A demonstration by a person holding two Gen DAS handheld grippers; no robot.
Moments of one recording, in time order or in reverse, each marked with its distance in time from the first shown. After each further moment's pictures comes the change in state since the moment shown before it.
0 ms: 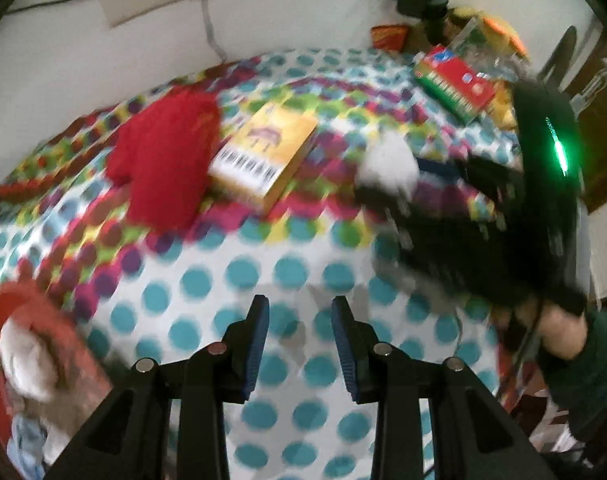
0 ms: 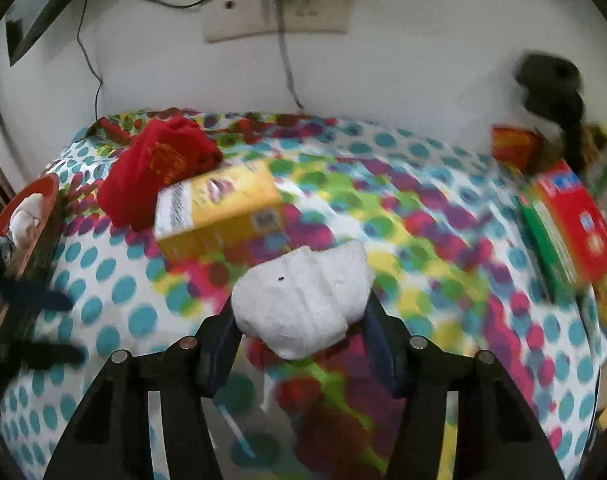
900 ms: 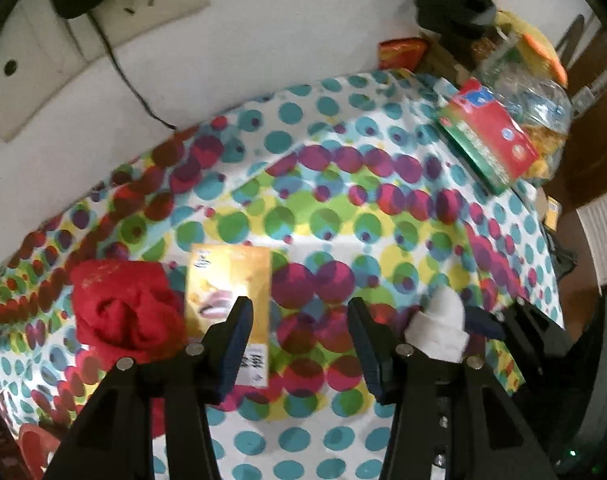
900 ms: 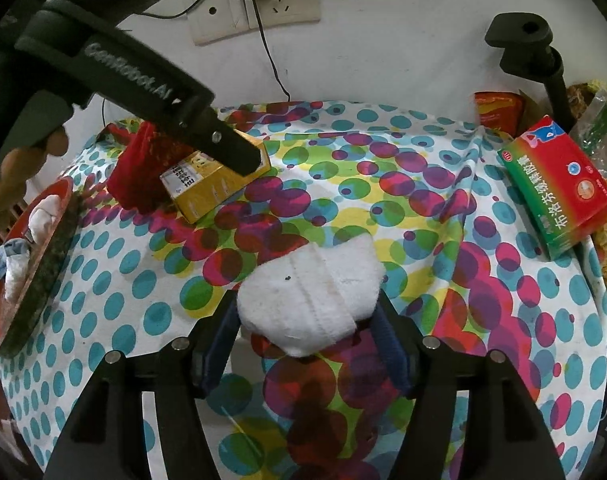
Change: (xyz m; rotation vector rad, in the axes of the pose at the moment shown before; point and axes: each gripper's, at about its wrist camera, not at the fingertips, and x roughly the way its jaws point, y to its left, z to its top) left arm 0.049 -0.004 0.135 0.056 0.106 0.033; right arm -0.008 -0.010 -0.019 0.043 0.005 0.059
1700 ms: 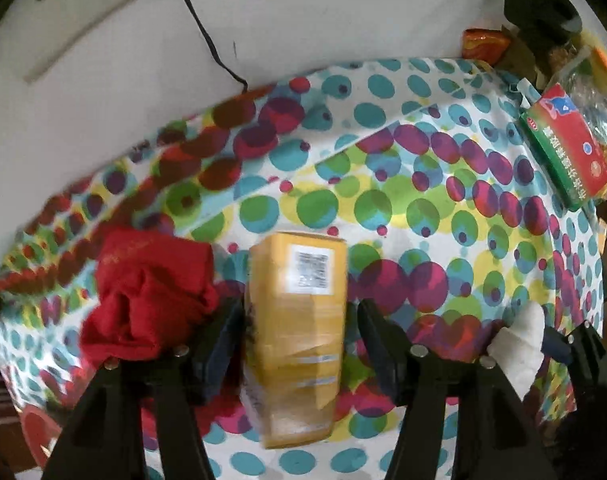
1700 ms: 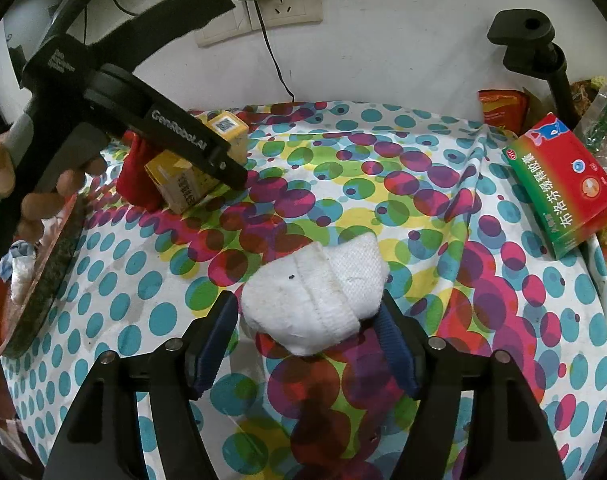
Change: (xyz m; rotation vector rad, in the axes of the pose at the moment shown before) left arm 0.028 0.041 0.000 -0.090 0.052 0.108; right arm 0.001 0.000 -0.002 0.013 -0.002 0.009
